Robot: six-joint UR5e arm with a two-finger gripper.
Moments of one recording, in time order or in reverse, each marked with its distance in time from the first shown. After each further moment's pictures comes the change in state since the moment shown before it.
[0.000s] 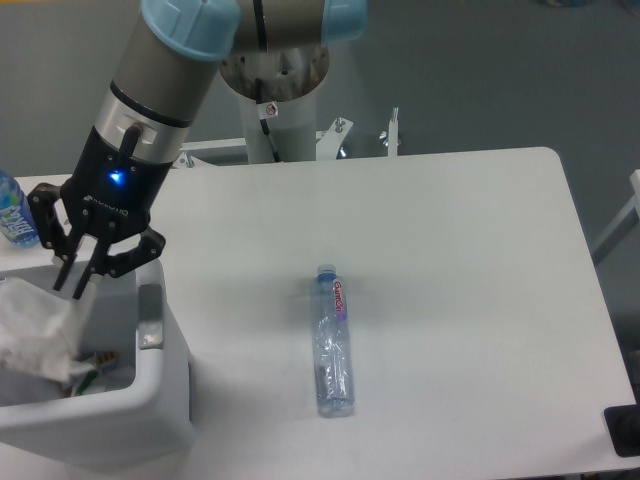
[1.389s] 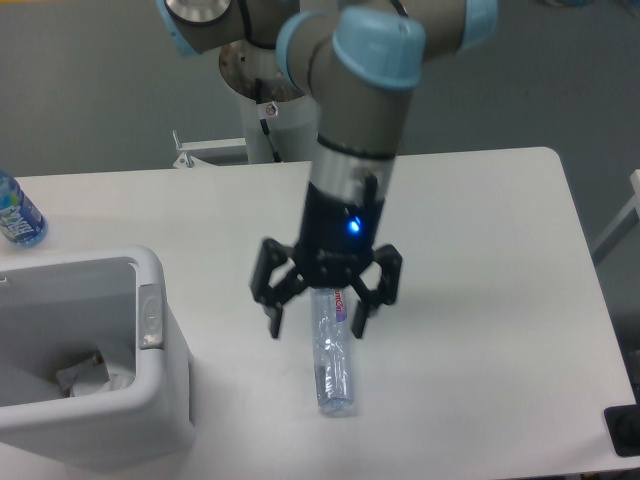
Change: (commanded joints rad) arm 0.267 -0.185 0.066 0.008 0.343 0.067
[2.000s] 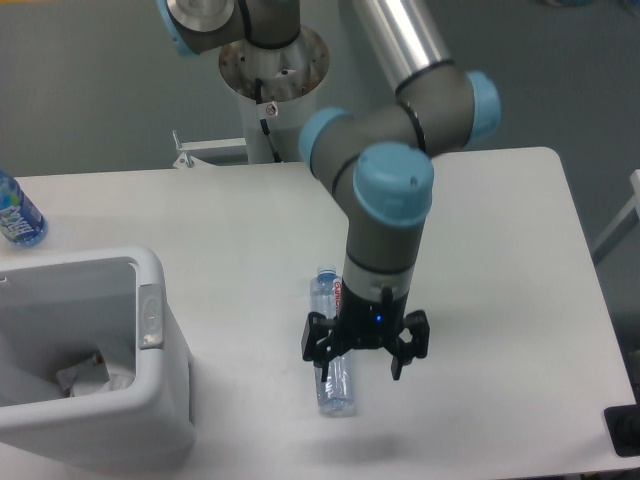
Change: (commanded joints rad) arm -0.006 -0.164 -0.035 0.037 0.045 0.200
